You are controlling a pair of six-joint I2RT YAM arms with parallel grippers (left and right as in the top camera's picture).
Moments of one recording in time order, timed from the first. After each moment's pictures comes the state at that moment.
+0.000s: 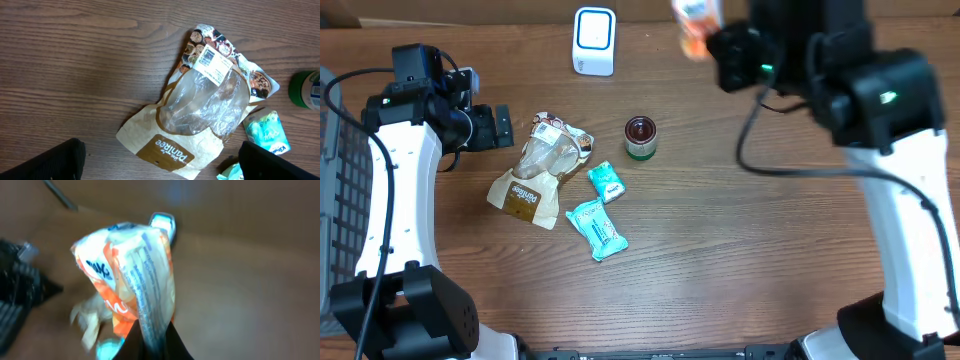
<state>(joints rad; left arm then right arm) 0.18 1.69 1.54 -1.04 0.12 0.00 0.34 1.70 2.23 -1.24 -0.19 0.15</state>
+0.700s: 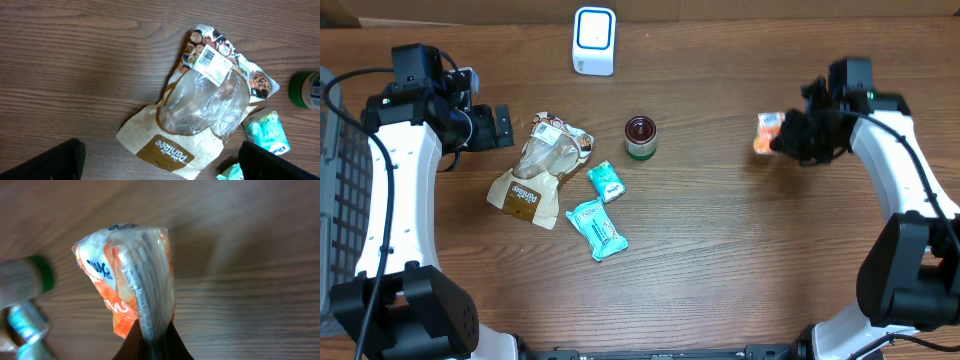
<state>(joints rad) 0.18 1.69 1.54 -1.04 0.12 0.00 -0.10 1.80 1.35 -0.89 -0.35 0.24</state>
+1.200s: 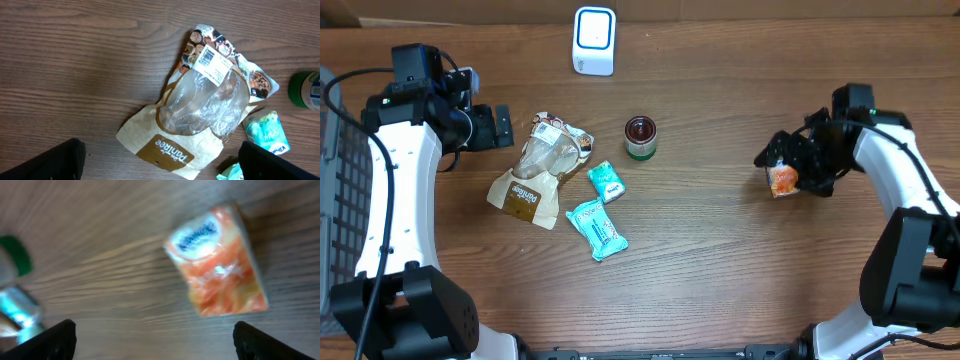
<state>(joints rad) 0.18 1.69 1.54 -1.04 0.12 0.00 -0.14 1.80 1.32 -1.00 -0.41 0.26</state>
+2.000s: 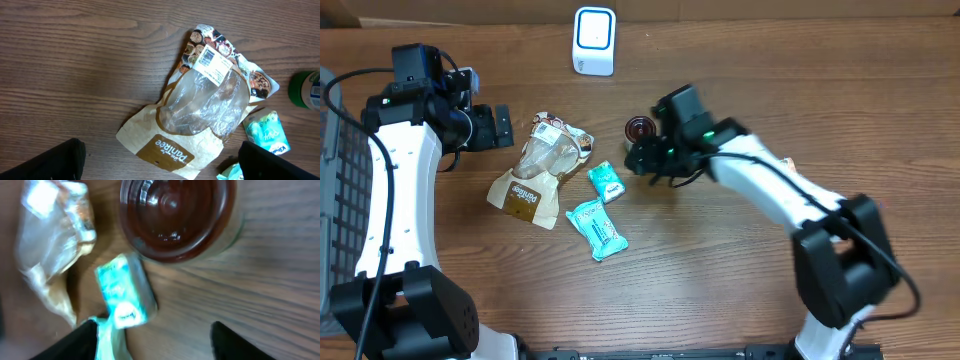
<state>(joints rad) 0.18 1.69 1.54 -1.04 0.12 0.00 0.54 1.91 1.36 -0.54 -0.29 0.54</state>
